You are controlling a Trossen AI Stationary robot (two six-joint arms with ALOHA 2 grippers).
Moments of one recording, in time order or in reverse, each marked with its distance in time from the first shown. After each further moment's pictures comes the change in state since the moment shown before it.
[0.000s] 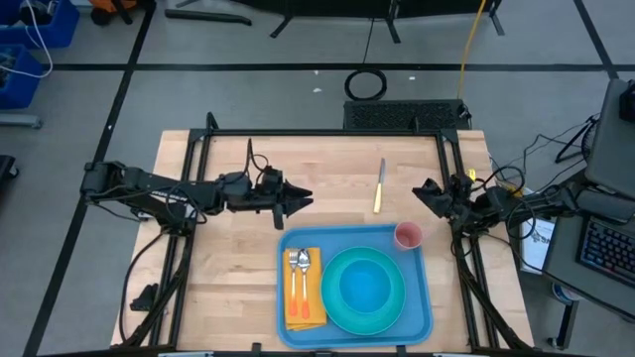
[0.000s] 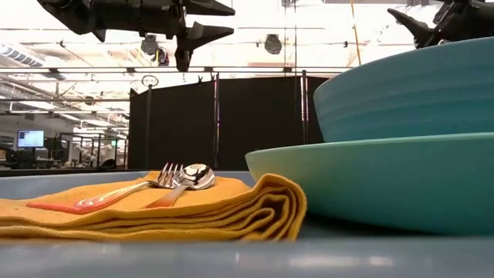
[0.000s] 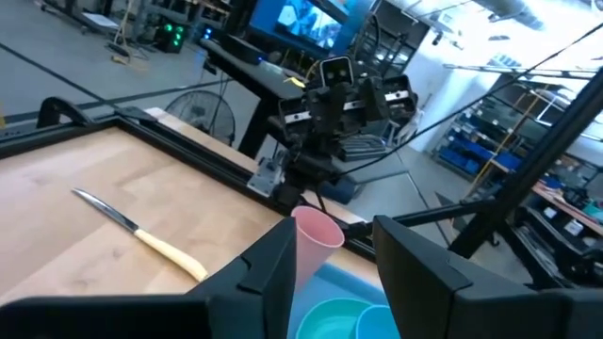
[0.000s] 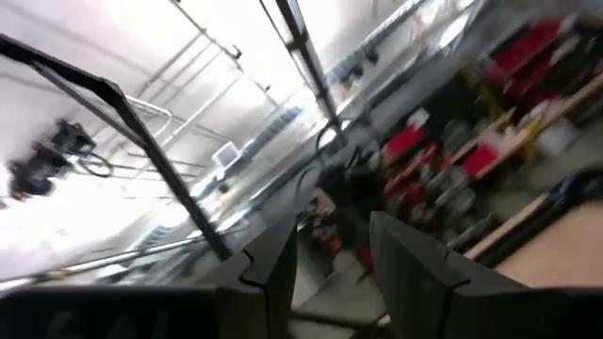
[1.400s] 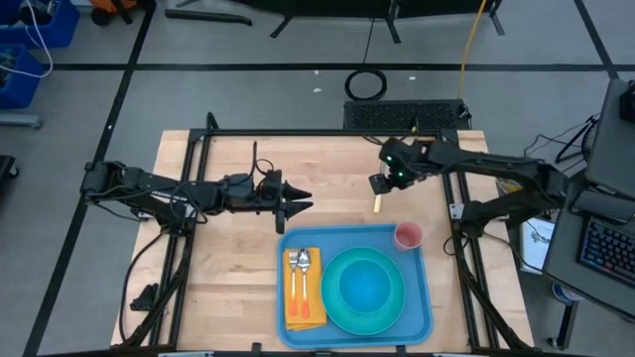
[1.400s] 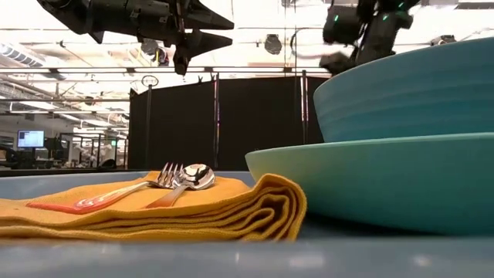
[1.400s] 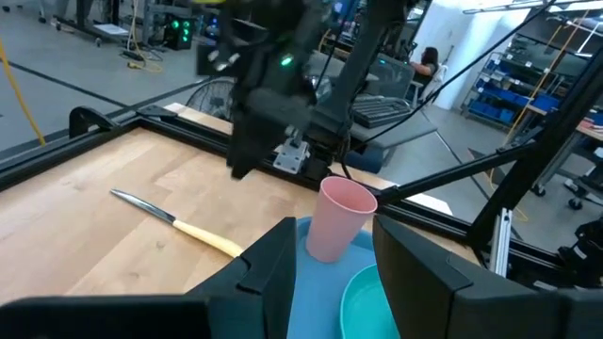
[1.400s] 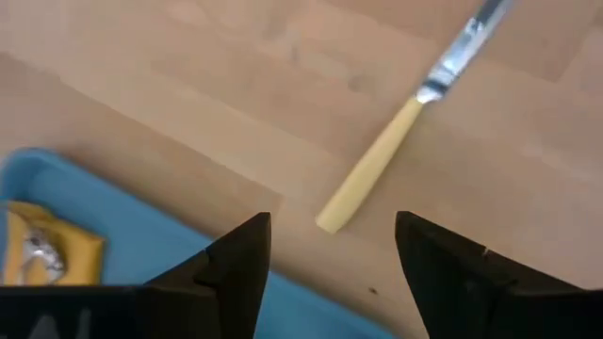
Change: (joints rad) left arm -0.005 0.001 0.001 -0.084 -0.010 0.157; right arm -0.565 1.165 0.960 -1.479 -0.344 0.172
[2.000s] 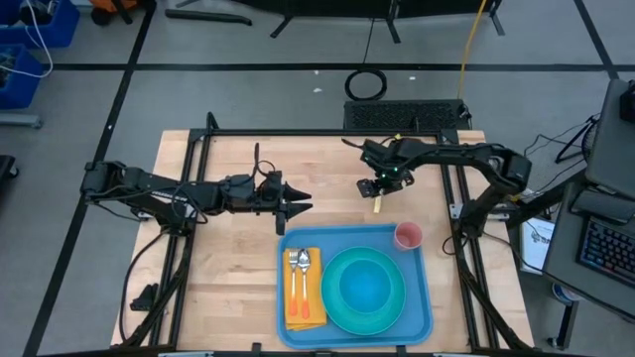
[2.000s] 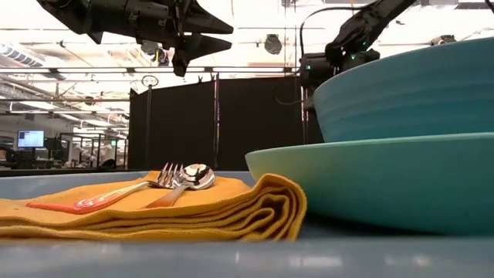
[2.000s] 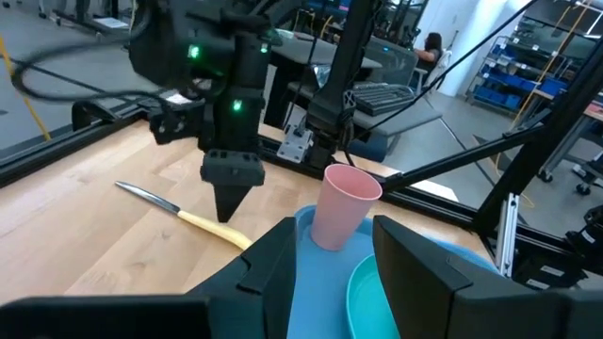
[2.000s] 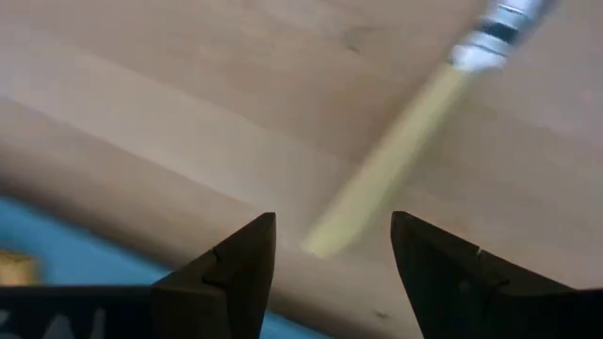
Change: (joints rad) left arm -0.003 0.000 0.000 -0.031 -0.001 0.020; right arm -0.071 0.323 0.056 -0.002 -0.126 -0.052
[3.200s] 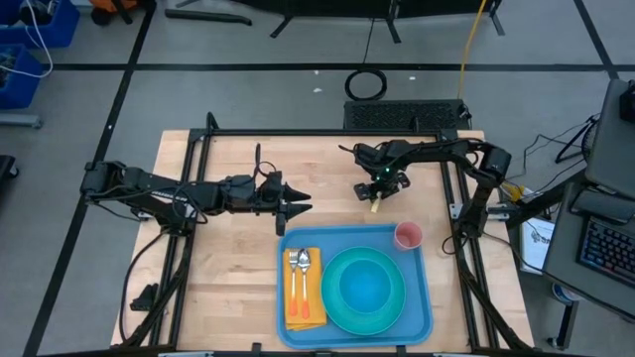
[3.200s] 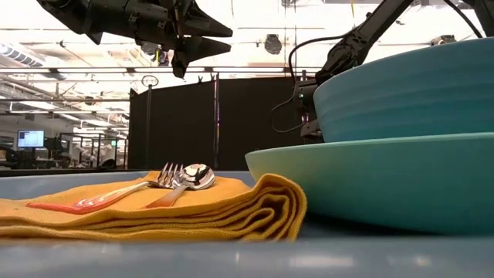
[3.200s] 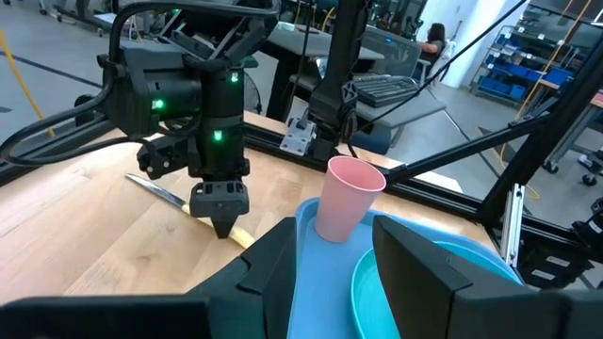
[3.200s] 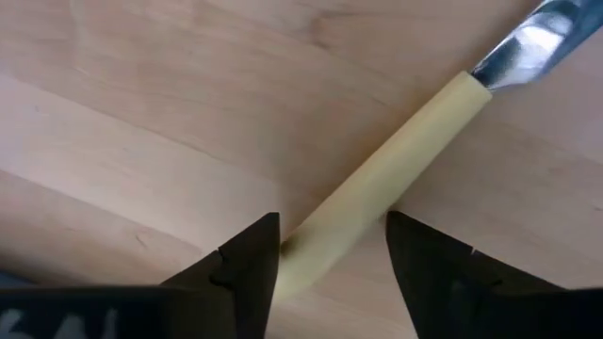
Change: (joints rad) left arm -0.002 0.000 0.000 -0.021 0.000 0.012; right arm -0.028 0.179 0.001 0.073 -0.050 -0.048
